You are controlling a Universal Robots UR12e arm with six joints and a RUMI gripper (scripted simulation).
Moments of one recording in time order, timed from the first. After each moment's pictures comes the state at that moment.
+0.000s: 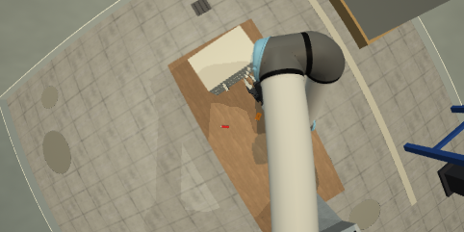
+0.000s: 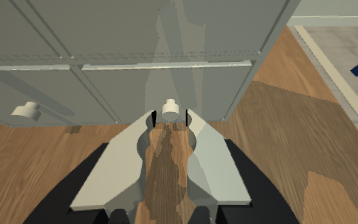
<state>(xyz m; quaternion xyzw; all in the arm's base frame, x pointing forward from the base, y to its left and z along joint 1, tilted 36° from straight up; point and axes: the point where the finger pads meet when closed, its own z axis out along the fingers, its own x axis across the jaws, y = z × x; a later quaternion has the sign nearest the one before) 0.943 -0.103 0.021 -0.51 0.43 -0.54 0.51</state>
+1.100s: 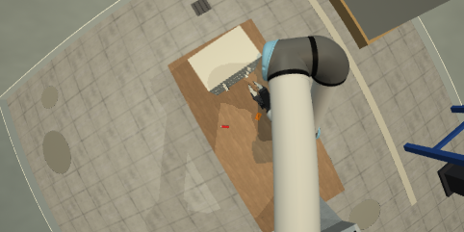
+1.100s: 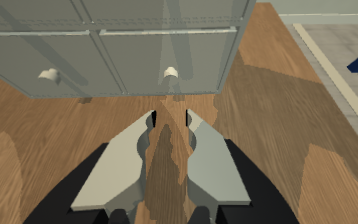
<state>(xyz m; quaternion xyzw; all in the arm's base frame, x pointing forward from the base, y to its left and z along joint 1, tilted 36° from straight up) 0.903 -0.108 -0.007 -0.51 0.43 -0.54 0.51</state>
